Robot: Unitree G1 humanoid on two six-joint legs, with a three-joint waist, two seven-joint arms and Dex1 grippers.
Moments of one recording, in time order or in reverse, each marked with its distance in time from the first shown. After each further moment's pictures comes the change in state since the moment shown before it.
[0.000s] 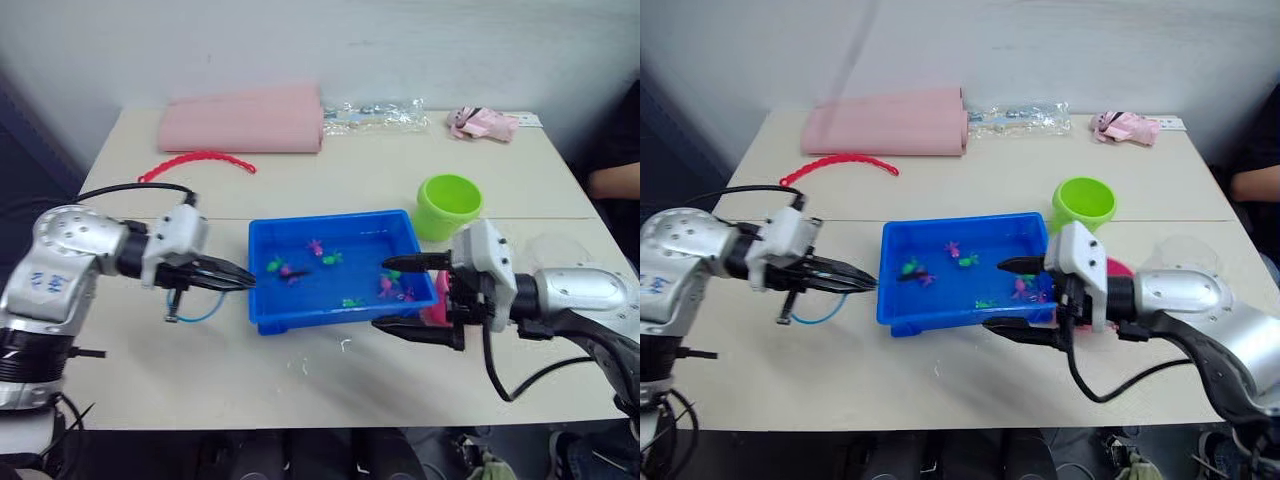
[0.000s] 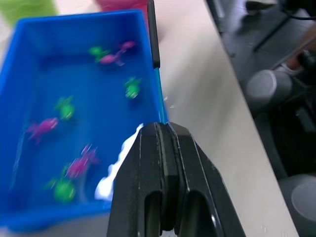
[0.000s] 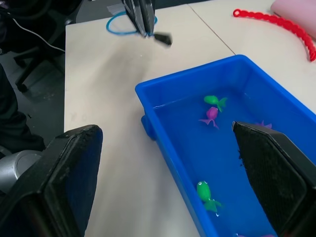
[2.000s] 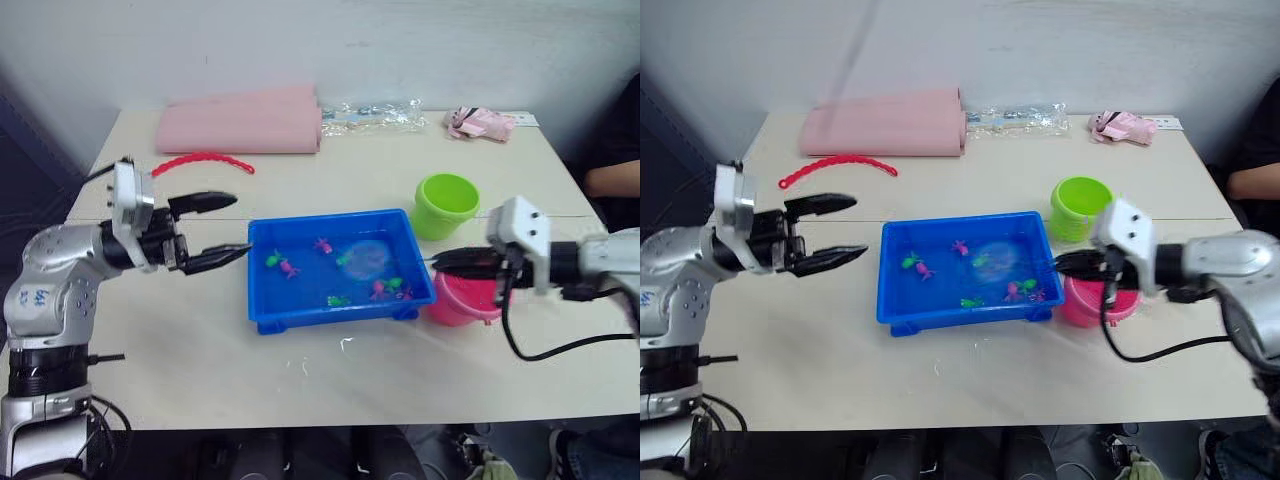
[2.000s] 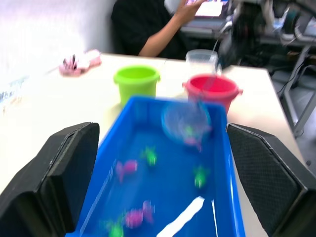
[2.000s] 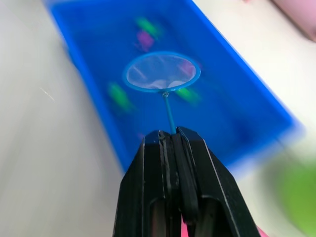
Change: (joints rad) left arm 0.184 -0.171 0.340 0.116 -0.128 -0.050 0.200; right arm -0.011 -0.235 -0.064 0.431 -0.415 -0.352 0.304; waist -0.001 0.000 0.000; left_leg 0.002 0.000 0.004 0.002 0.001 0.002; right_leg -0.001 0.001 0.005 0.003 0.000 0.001
